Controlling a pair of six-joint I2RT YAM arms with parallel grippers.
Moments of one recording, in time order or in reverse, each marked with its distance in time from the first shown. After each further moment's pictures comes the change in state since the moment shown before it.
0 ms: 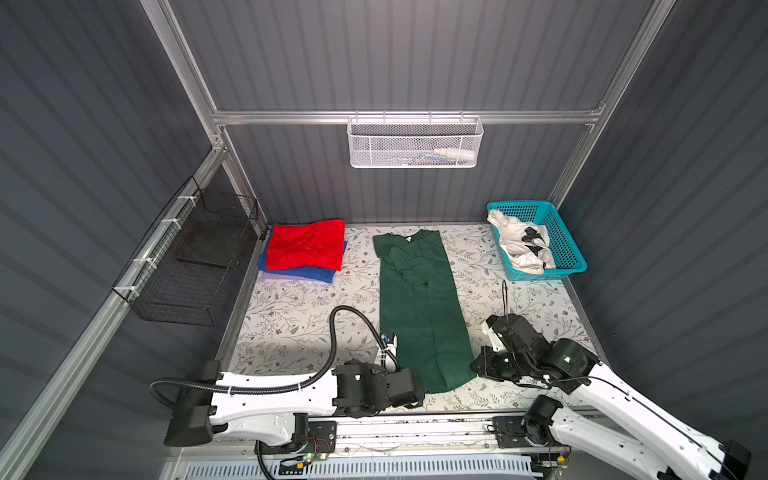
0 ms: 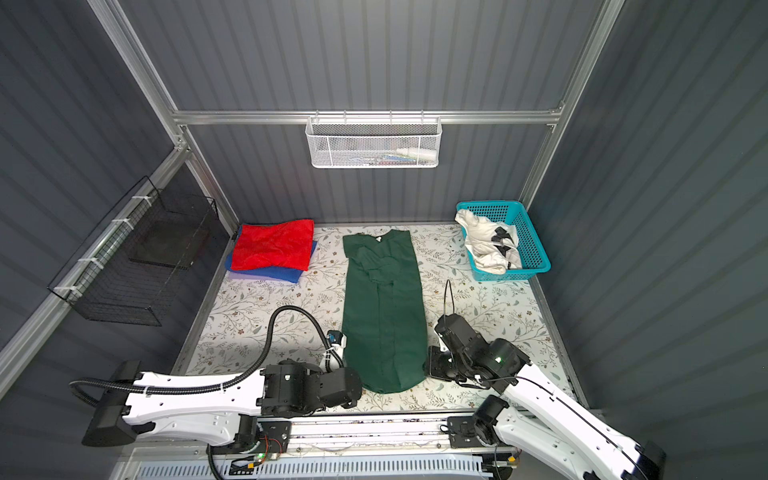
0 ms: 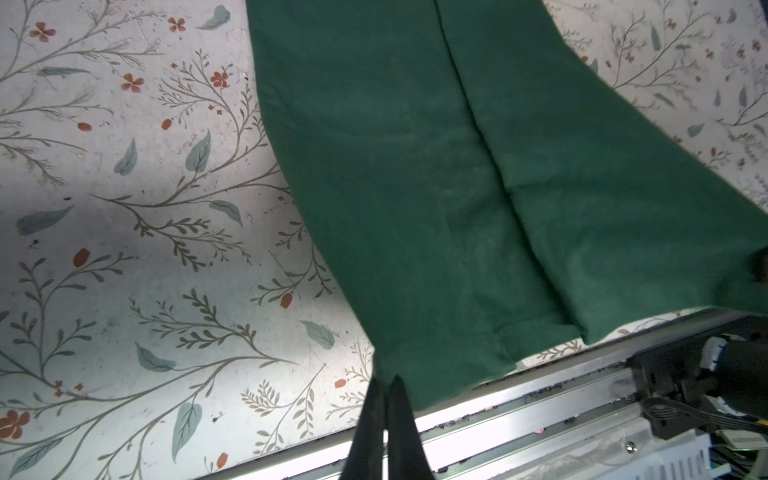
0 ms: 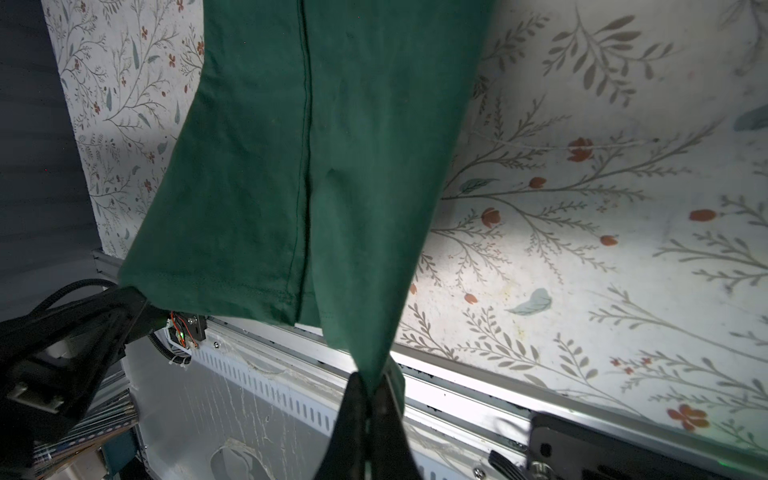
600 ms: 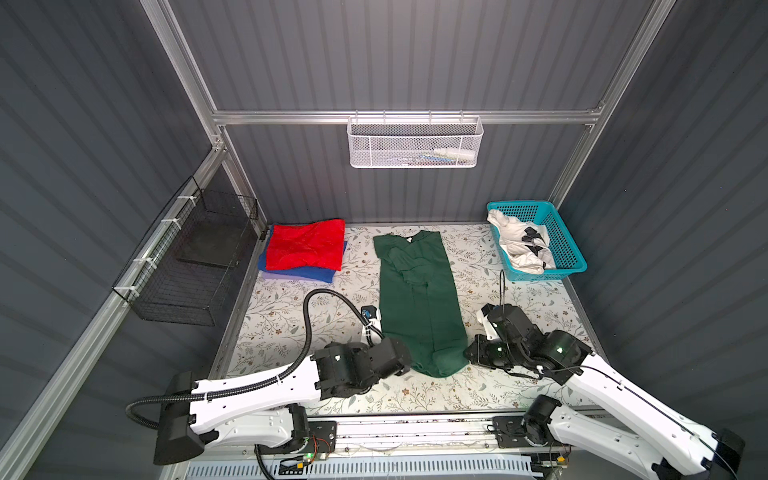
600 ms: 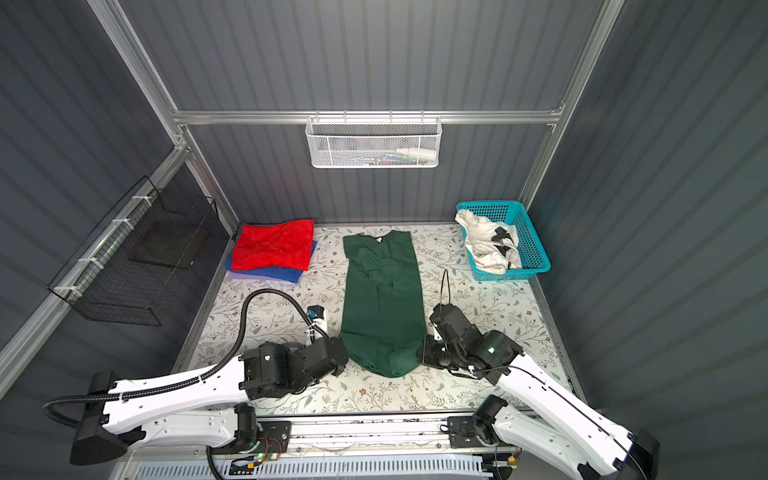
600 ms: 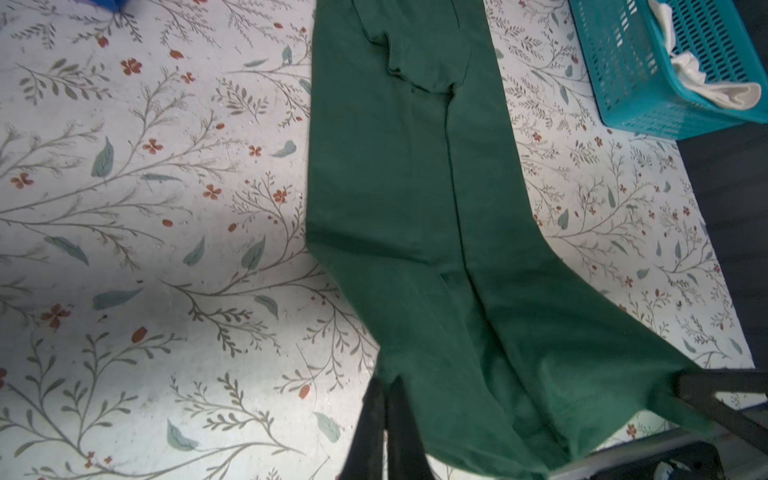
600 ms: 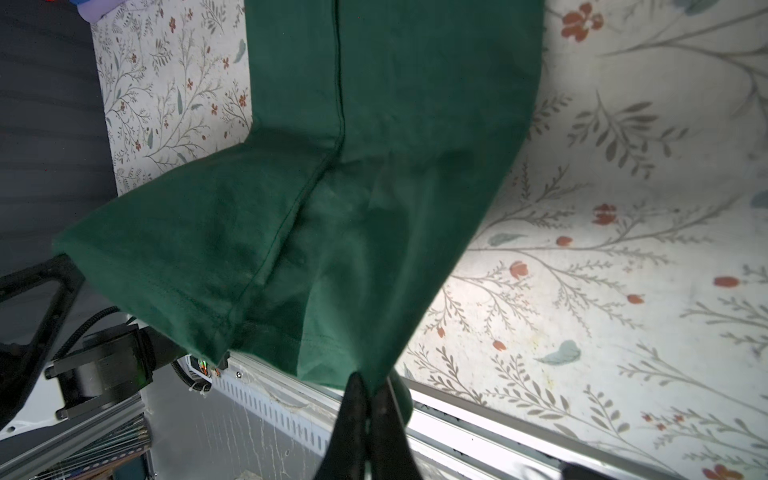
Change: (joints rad) left arm 0.205 -0.055 0.048 0.065 -0.073 0.110; right arm -0.037 0.126 0.079 0.117 0.032 -0.011
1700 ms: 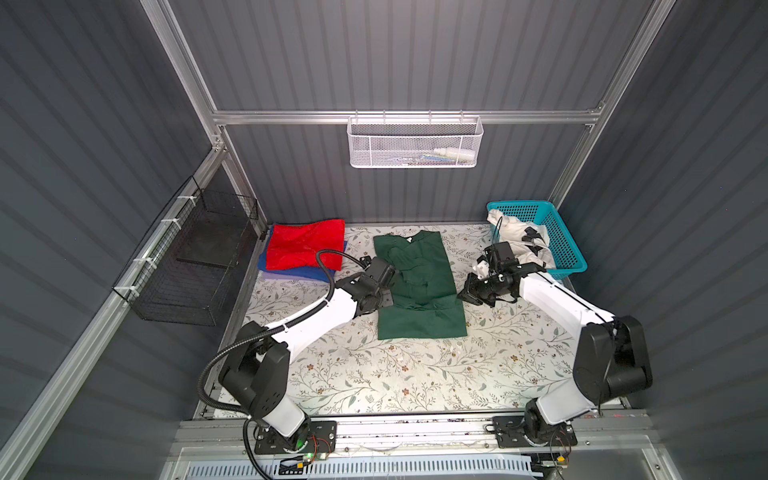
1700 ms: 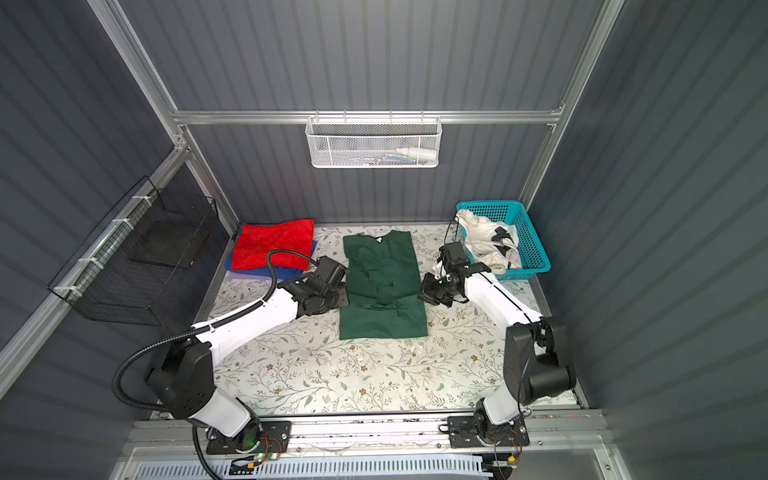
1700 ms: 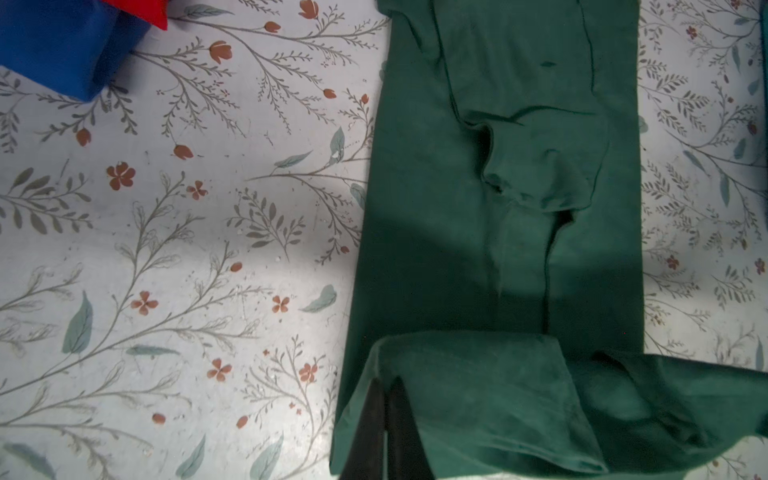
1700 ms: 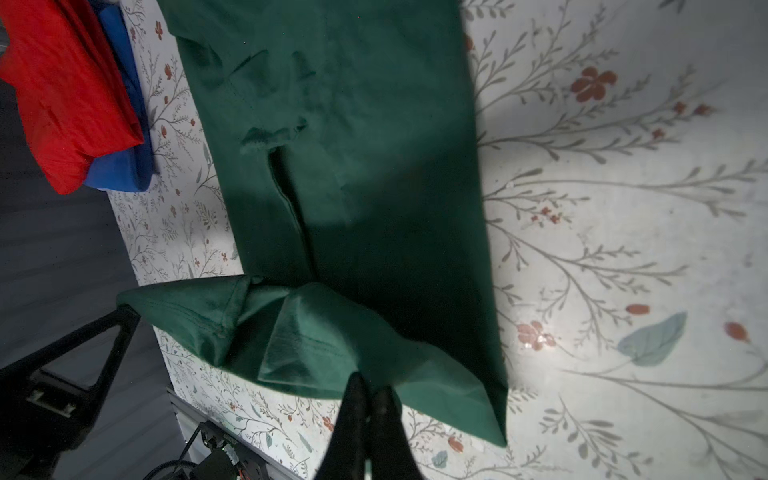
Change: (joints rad) left arm 0.612 0.494 0.251 0.206 0.371 0.380; right arm -0.462 0.734 0.360 0.203 -0.253 -0.268
